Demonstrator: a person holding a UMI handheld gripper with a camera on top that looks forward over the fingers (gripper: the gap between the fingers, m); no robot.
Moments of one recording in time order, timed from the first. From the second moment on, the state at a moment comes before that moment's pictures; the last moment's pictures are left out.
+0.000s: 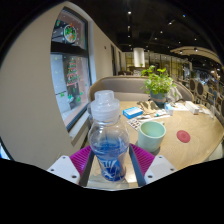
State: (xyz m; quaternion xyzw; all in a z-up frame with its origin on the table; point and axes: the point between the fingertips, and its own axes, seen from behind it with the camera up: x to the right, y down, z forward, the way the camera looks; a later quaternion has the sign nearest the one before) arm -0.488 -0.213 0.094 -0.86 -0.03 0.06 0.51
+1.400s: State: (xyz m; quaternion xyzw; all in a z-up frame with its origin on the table) arm -0.469 -0.068 0.168 -0.40 0.59 0.68 0.19
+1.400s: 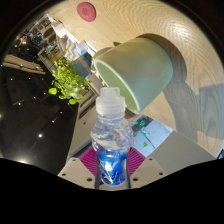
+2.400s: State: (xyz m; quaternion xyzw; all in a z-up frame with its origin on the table) arm -0.216 -0.058 0.191 -0.81 -0.02 0.09 0.58
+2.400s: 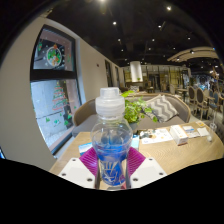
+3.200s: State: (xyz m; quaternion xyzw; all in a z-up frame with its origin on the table) arm -0.158 -0.055 0.089 -0.85 -0.03 0.05 0.53
